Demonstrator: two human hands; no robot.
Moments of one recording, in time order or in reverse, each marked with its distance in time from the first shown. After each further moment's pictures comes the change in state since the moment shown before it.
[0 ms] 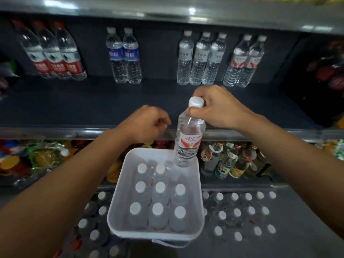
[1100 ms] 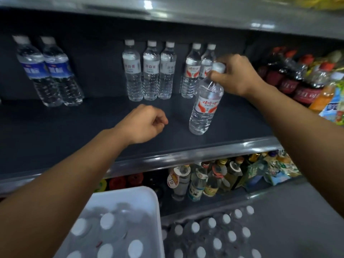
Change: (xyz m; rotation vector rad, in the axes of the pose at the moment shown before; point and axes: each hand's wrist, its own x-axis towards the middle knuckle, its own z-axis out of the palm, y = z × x) left_hand 0.164 0.038 0.064 -0.083 0.019 0.133; right_hand 0.055 0.181 -0.109 -0.309 0.362 0.193
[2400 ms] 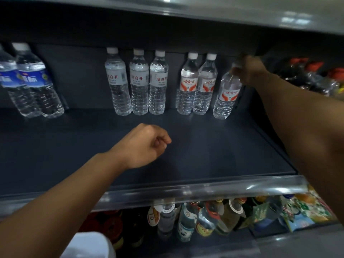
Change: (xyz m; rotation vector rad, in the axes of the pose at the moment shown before) left_hand 0.072 0.024 0.060 -0.042 0.067 -0.040; right_hand 0.155 0.176 0.045 -0.158 0.016 0.113
